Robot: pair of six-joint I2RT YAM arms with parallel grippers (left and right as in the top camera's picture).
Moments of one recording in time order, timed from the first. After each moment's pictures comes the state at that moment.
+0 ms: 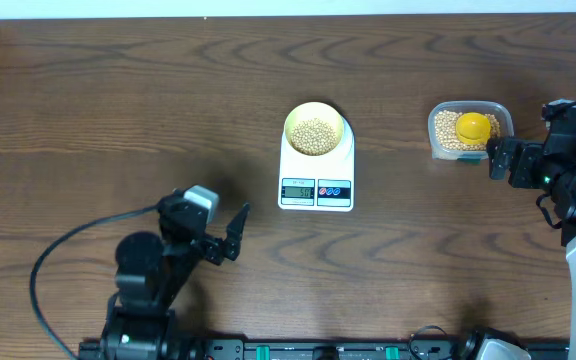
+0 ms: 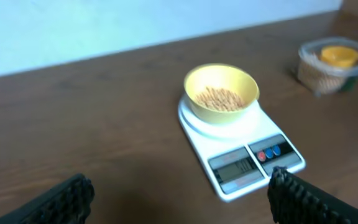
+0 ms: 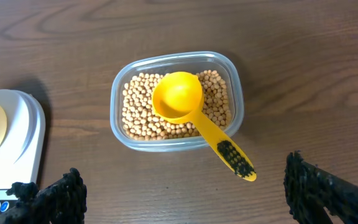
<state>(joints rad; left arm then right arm) -0.09 0.42 0.35 -0.25 0.34 0.07 -0.34 1.19 0.96 -0.57 -0.32 -0.11</state>
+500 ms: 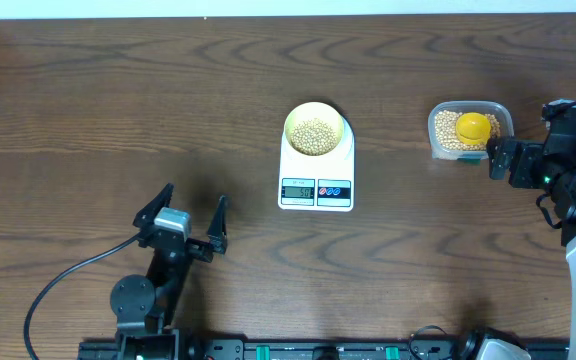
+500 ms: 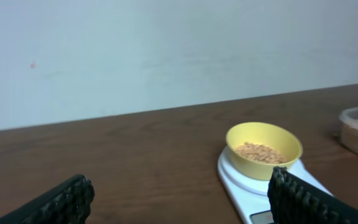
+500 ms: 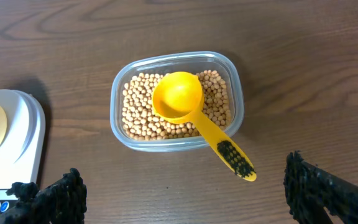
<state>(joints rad) 0.02 0.16 0.10 0.07 0.30 -0.02 -0.34 1.19 0.96 -0.57 -0.32 -0.11</state>
